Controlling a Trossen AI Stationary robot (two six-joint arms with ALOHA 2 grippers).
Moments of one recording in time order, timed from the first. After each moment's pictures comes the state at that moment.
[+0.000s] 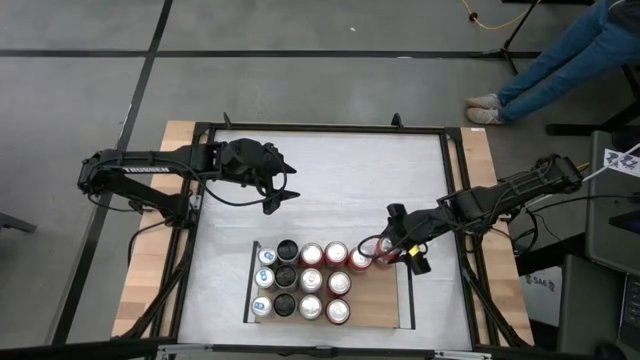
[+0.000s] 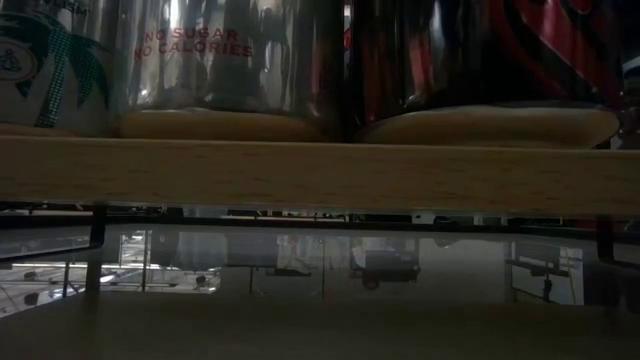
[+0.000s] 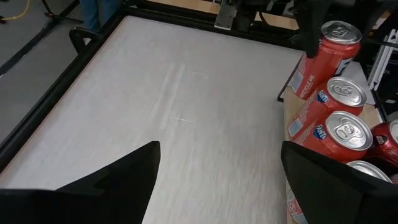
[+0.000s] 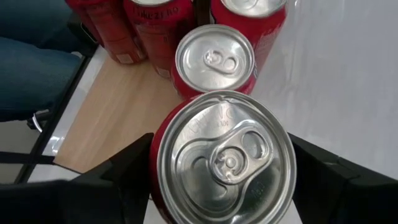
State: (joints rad) left arm 0.10 1.20 1.12 -0.50 -0.04 -0.16; right arm 0.38 1.16 0.98 -0.66 -0.04 0.08
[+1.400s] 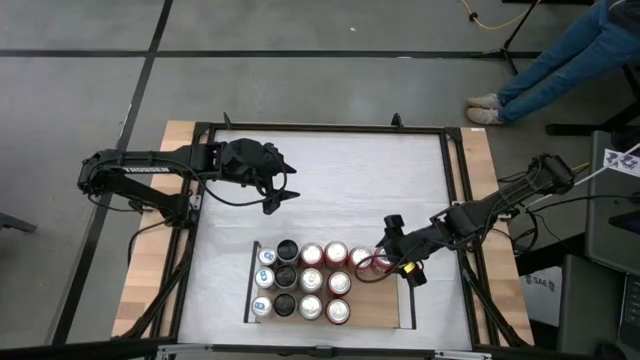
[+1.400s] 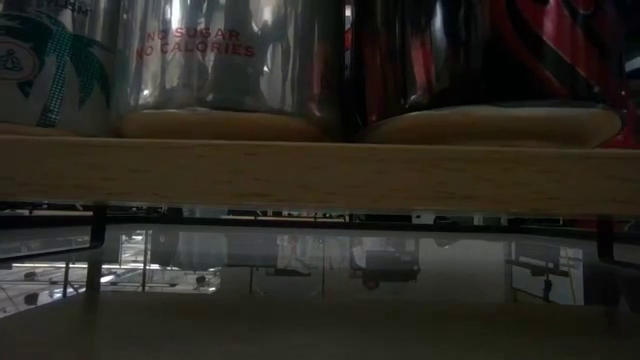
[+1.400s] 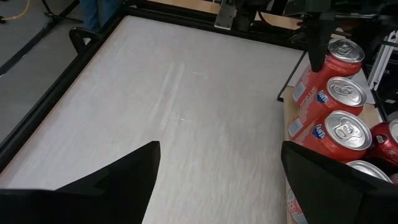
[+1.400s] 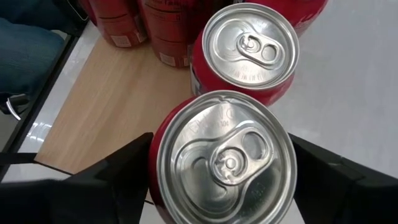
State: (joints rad) left arm 0.10 1.20 1.12 -0.50 -0.04 -0.16; right arm 0.50 1.26 0.99 -0.64 0.09 0.13
